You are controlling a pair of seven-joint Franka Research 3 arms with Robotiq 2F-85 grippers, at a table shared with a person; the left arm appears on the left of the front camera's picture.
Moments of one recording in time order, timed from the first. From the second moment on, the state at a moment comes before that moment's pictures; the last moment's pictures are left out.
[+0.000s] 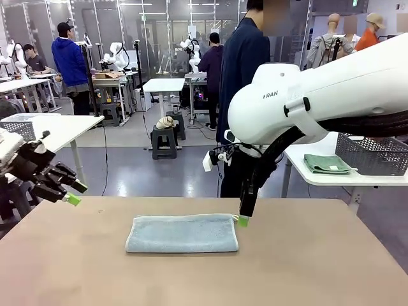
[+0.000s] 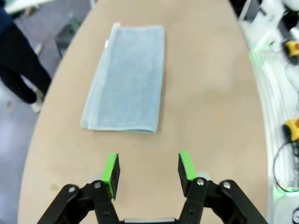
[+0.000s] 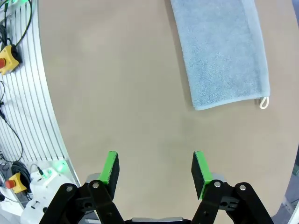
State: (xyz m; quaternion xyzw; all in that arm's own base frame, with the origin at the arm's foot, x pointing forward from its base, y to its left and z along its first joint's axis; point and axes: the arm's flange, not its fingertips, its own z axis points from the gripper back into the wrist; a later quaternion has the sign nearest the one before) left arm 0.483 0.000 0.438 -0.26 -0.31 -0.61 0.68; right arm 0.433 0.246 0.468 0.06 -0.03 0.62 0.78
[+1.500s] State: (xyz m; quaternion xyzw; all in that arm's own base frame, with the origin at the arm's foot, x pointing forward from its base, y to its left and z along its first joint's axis) left arm 0.478 0.023 0.434 -0.30 -0.34 -0.59 0.67; right arm 0.433 0.263 0.481 0.19 -0.09 0.11 0.97
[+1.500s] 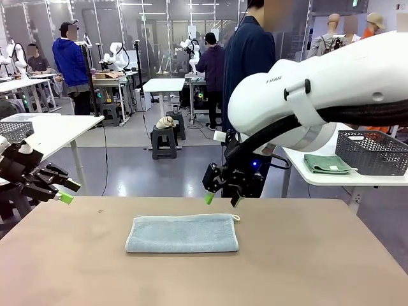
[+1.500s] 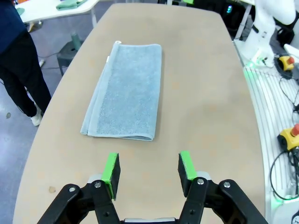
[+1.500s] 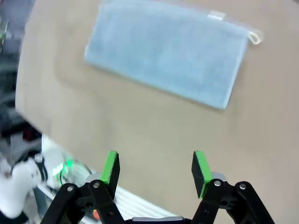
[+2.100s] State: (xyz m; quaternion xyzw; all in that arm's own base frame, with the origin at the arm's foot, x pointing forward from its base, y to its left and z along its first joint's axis) left arm 0.478 0.023 0.434 -0.30 -0.34 -0.59 0.67; right arm 0.431 0.265 0.475 0.17 -0.11 0.09 0.97
